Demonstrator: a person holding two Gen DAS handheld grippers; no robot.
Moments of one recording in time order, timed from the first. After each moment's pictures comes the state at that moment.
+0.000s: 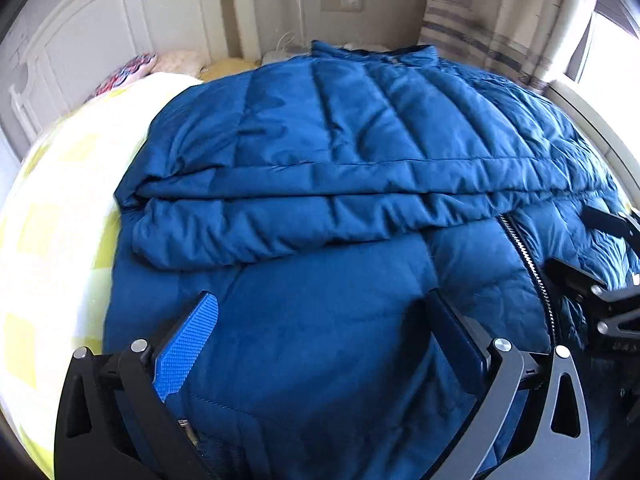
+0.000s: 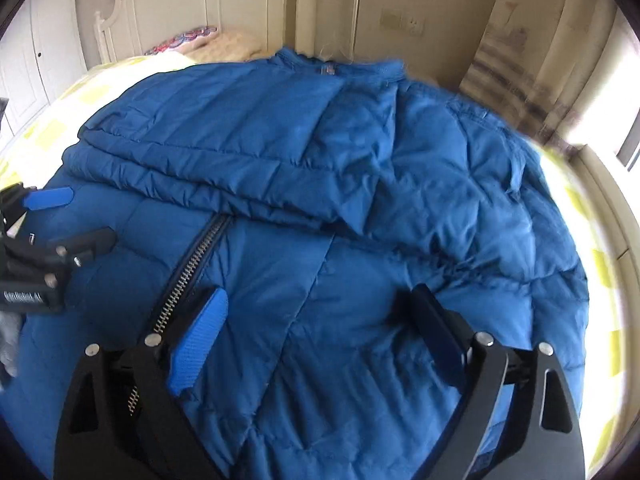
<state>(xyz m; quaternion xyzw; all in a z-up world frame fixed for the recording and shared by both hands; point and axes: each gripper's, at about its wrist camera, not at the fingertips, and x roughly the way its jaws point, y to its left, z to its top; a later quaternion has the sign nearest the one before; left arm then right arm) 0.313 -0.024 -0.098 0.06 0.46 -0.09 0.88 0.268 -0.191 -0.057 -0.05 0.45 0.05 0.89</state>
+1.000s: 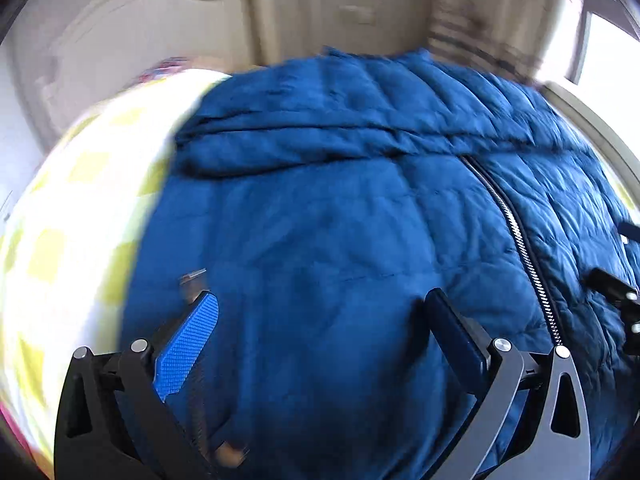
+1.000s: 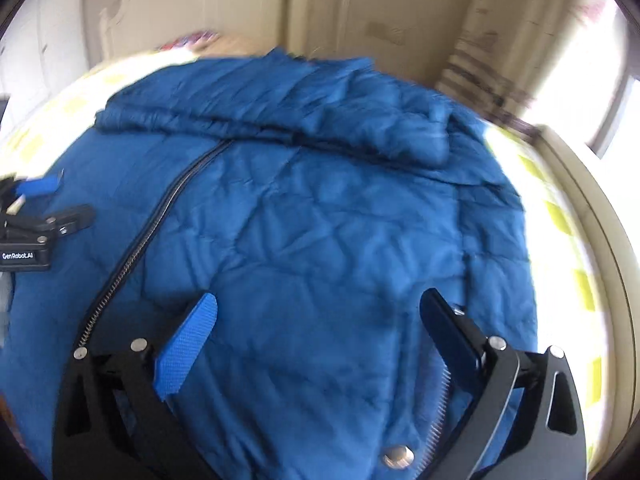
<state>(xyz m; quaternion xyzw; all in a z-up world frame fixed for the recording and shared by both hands) 0.221 -0.012 -0.093 0.04 0.42 -0.06 0.91 0.127 -0.204 -0.039 -0.05 0.42 0.03 0.91</state>
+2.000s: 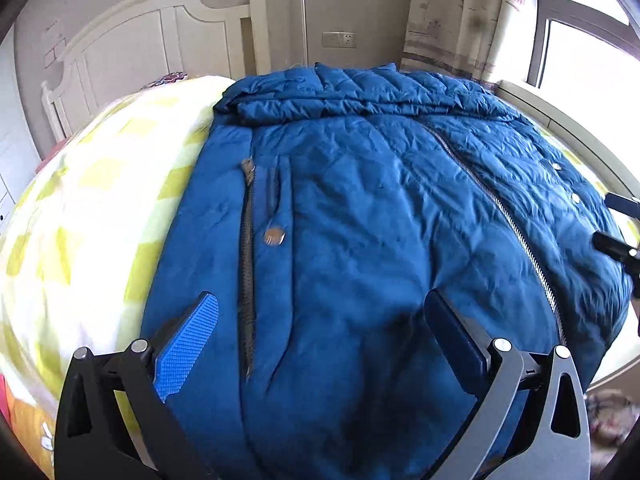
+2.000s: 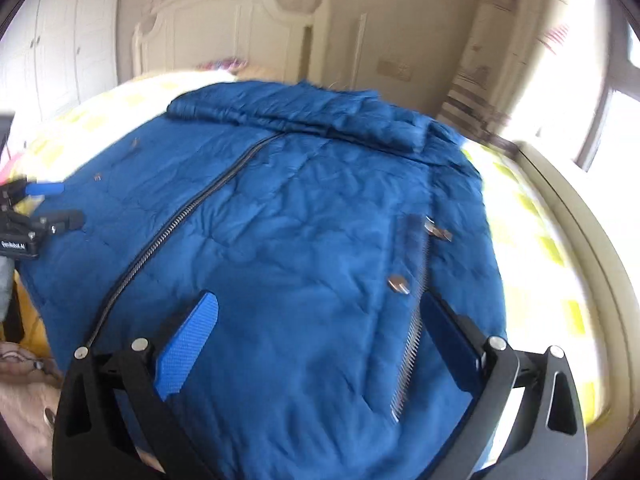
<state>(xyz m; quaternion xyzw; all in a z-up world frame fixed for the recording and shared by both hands) 0.091 0.027 -0.115 0.06 0.39 -0.10 0.91 0.000 -0.213 -0.038 -0.06 0.36 0.06 0.93</state>
